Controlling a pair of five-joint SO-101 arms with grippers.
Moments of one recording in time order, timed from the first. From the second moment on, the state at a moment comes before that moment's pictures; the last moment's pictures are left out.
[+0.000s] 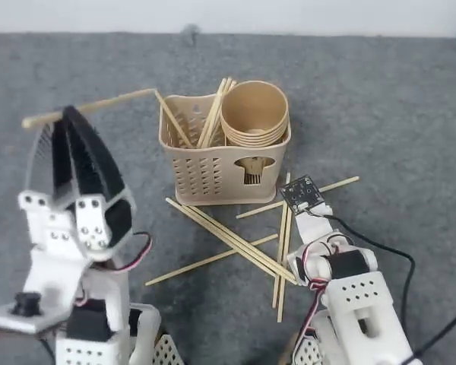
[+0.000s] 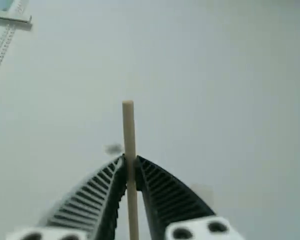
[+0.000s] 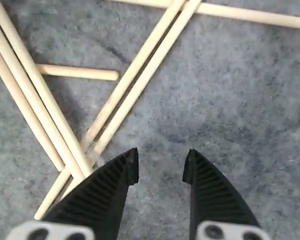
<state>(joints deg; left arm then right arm) -0.8 -91.6 70.7 -8.7 11.6 -16.7 -58.7 78.6 59.9 12.8</state>
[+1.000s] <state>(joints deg) 3.8 -57.3 48.5 16.7 11.4 -16.6 -58.7 78.8 58.8 12.8</state>
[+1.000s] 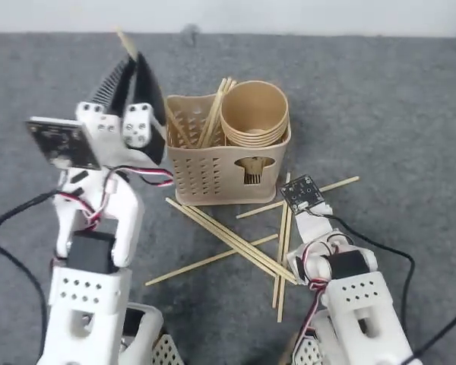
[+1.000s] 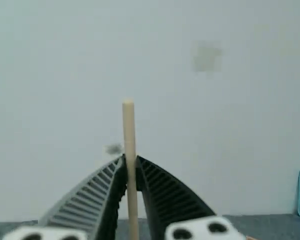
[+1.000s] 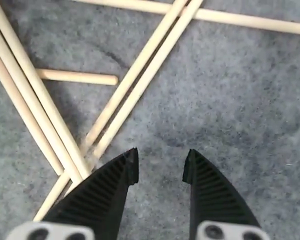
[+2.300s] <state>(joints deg) 0.5 -49.8 23.7 96.5 -5.7 -16.6 -58.7 78.8 58.8 12.8</state>
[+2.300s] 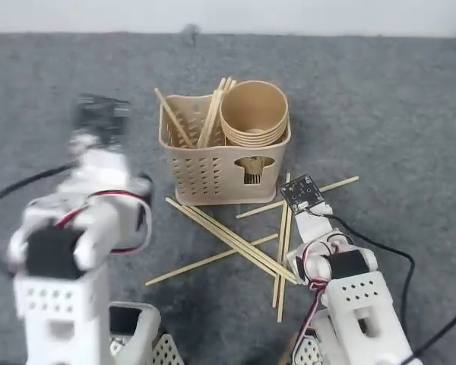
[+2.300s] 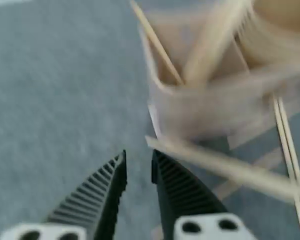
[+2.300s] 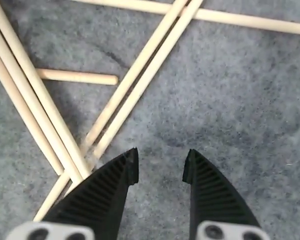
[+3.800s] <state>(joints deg) 31.1 -46.8 71.9 60.3 -9.6 0.7 -58.7 78.8 51.5 4.4</state>
